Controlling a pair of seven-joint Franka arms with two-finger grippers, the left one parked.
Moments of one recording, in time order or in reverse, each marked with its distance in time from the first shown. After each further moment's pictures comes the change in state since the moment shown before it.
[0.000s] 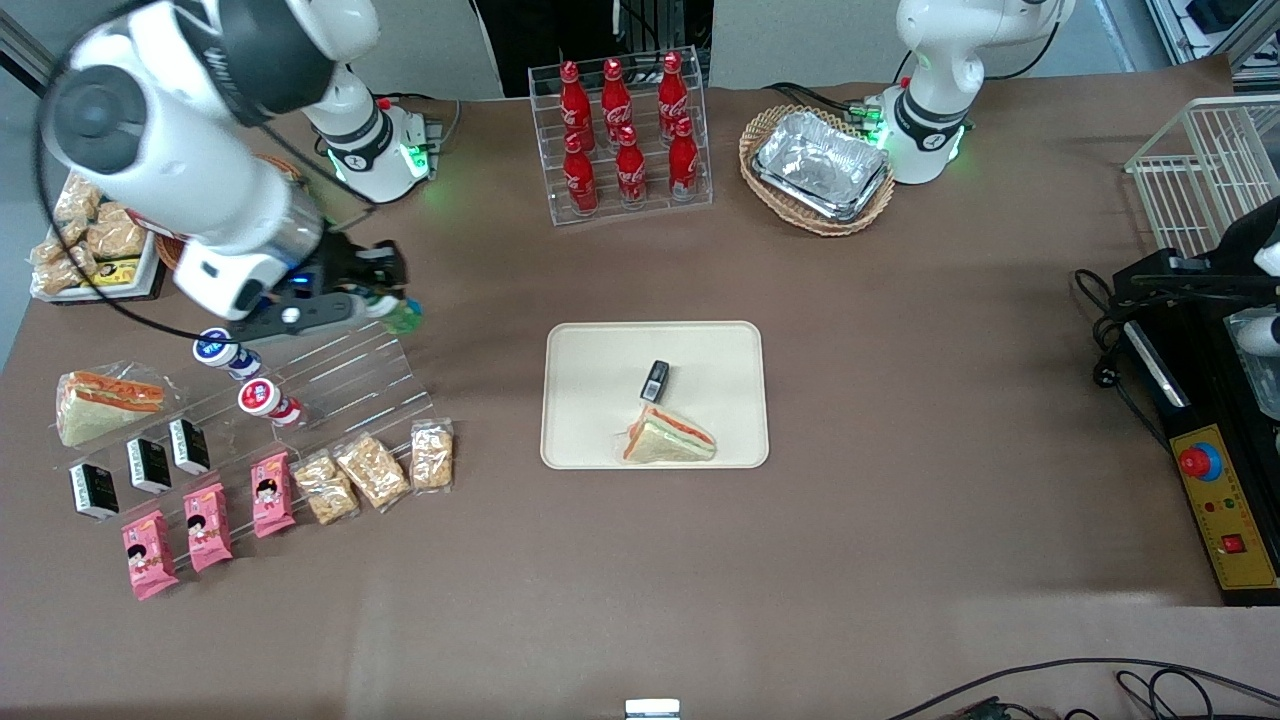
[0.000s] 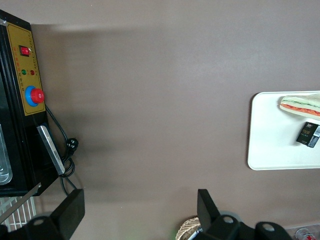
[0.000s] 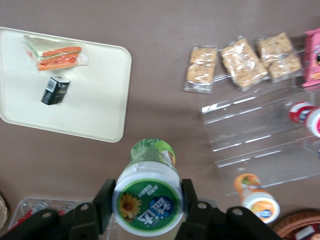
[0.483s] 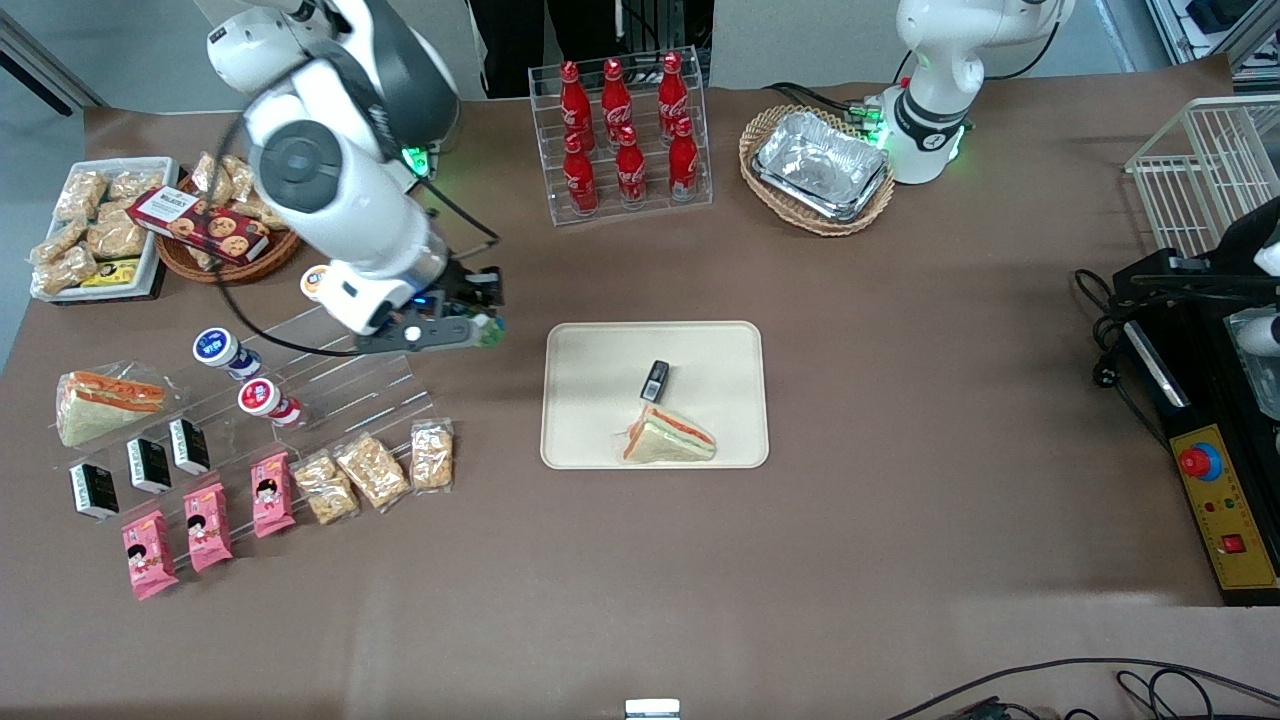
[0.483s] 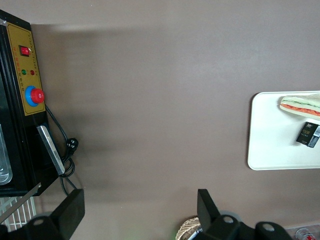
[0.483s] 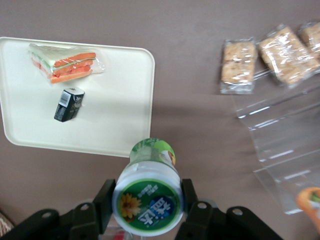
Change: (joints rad) arm 0.144 0.092 0.001 -0.061 0.004 0.181 0.203
